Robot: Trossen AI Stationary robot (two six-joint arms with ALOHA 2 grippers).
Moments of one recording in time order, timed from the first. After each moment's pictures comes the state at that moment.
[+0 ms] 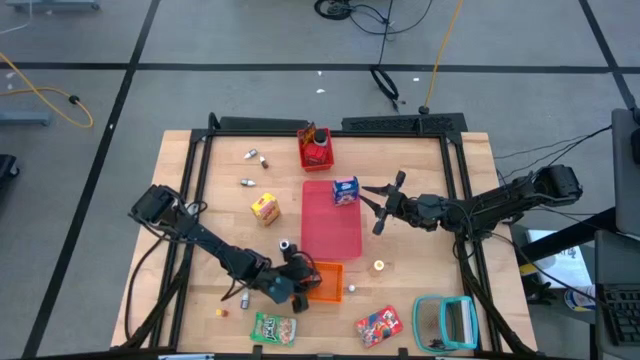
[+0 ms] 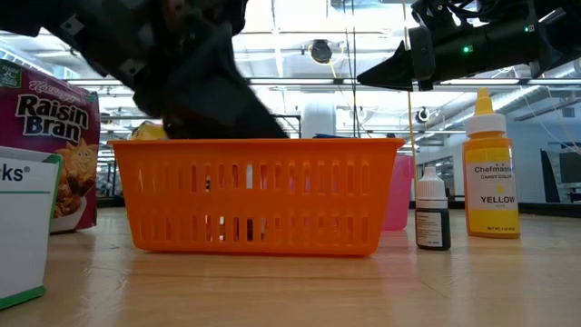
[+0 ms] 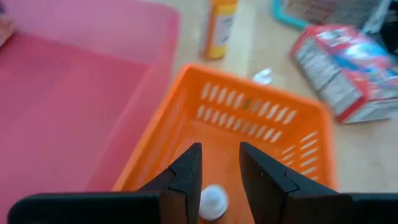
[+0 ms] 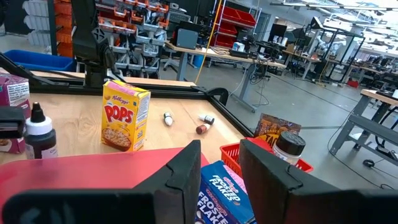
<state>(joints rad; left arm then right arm) -0.53 1.85 0.94 0.28 -0.50 -0.54 0.11 1.22 0.37 0.81 0.55 -0.18</state>
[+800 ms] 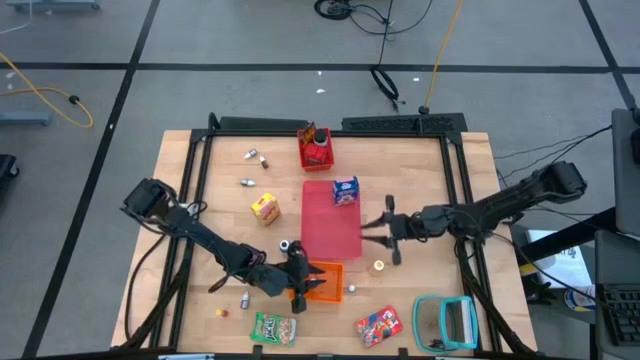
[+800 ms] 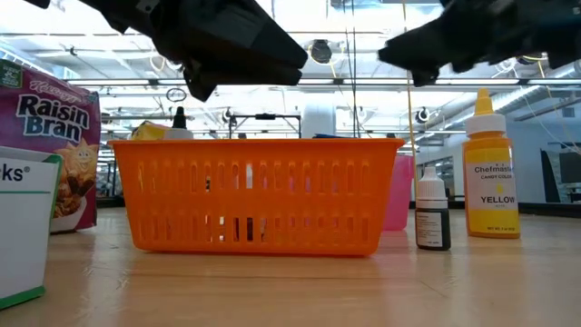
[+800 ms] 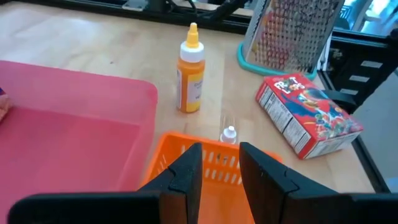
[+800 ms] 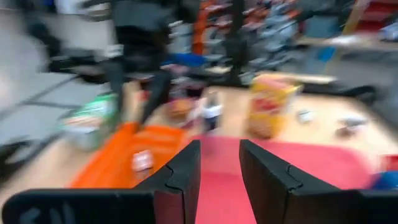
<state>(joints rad) -0.52 1.77 0.94 0.36 -0.48 -0.37 0.26 1.12 0.37 0.61 0.15 -0.02</state>
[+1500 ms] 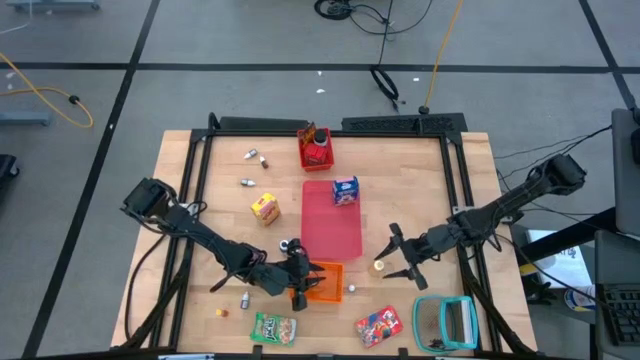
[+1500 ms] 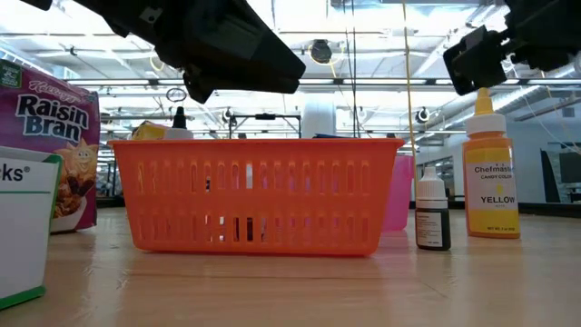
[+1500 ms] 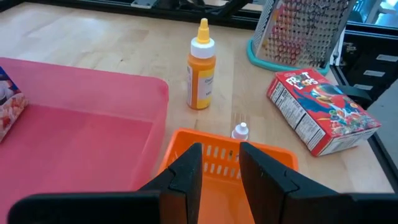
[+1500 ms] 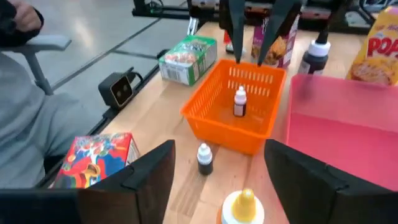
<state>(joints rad) -0.51 1.77 0.94 0.33 -0.50 -0.37 0.46 1.03 0.37 0.31 0.06 0.09</state>
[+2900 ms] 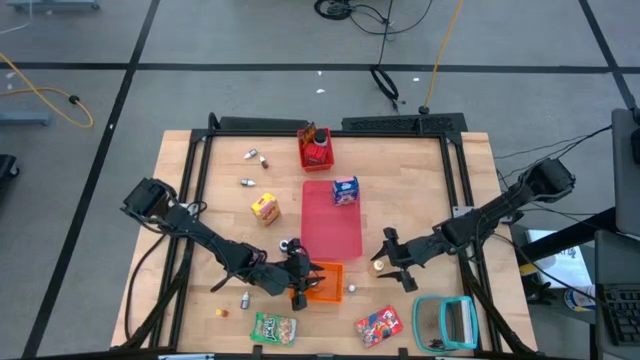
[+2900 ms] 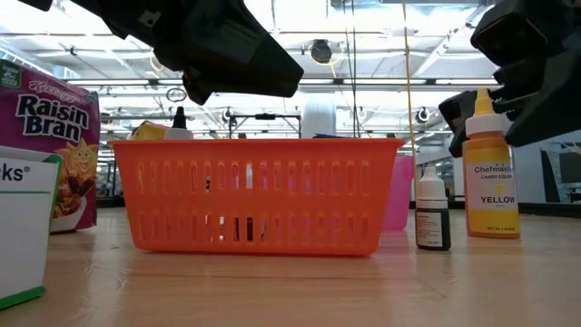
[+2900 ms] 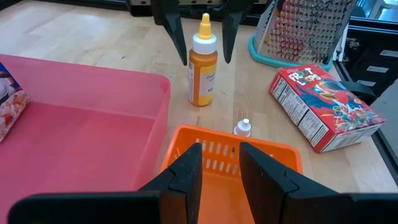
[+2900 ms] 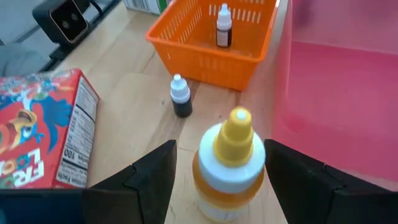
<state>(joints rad) -0.50 1.77 0.94 0.32 -0.50 -0.37 0.46 1.26 0.37 0.33 0.11 0.14</state>
